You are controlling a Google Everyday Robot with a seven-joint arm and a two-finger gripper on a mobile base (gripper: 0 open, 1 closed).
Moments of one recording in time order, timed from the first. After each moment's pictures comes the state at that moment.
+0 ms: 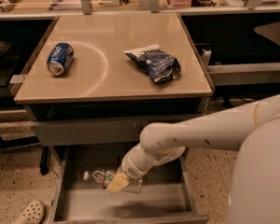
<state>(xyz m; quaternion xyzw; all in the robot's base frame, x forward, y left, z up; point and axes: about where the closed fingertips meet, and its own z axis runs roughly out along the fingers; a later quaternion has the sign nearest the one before) 0.448 0.071 0.534 -0.52 0.80 0.25 0.15</state>
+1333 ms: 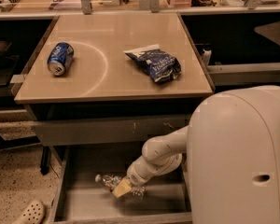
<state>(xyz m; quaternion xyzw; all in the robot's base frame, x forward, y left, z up) 0.466 0.058 0.428 -0.43 0.86 0.25 0.11</state>
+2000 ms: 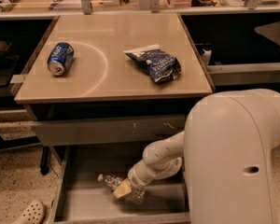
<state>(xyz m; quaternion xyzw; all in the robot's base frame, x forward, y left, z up) 0.468 0.056 0.405 -0.39 0.88 0.25 0.11</state>
